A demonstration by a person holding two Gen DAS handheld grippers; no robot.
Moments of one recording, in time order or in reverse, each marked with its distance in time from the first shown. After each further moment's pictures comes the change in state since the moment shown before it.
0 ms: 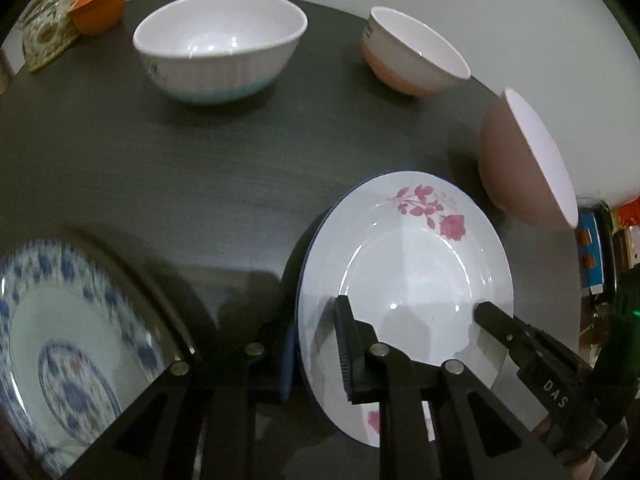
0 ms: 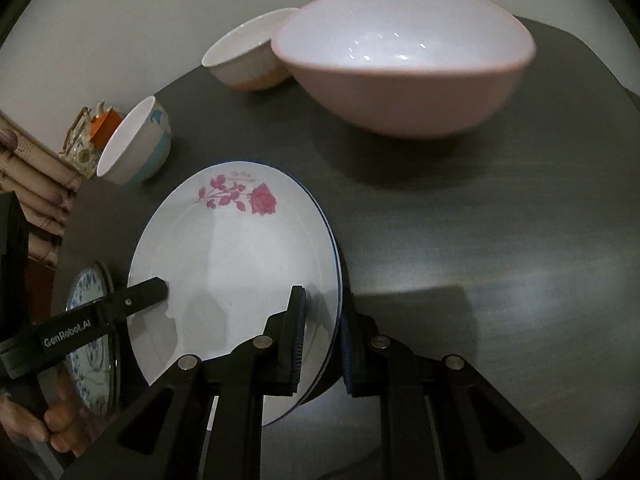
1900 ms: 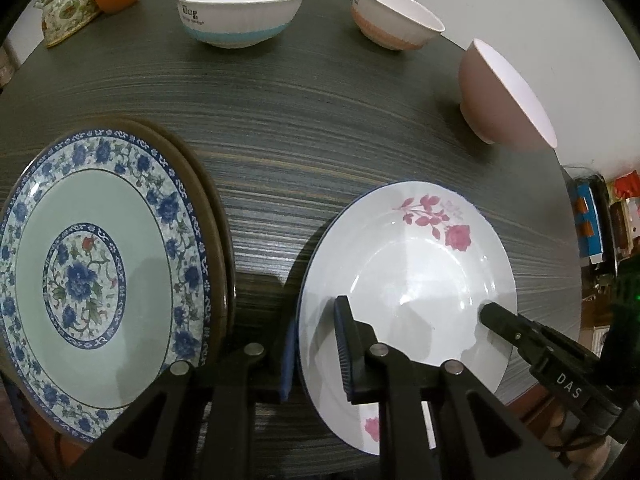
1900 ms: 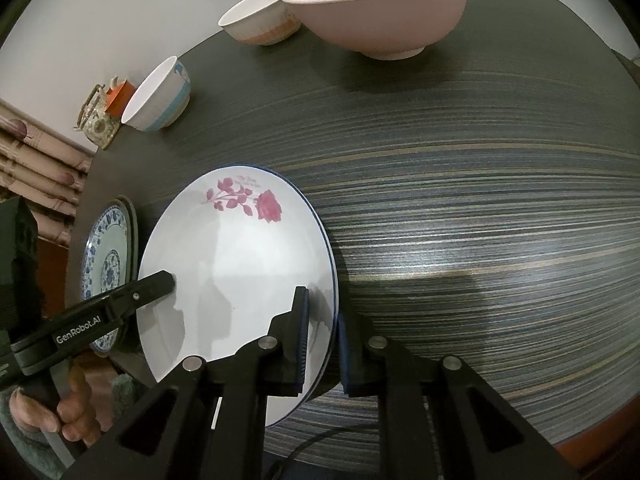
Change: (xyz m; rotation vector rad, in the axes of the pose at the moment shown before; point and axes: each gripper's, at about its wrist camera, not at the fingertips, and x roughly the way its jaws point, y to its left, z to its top) left arm 0.009 -0.005 -0.007 0.026 0.028 0.005; right arm -0.030 -0.013 -0.061 0.012 0.097 0.043
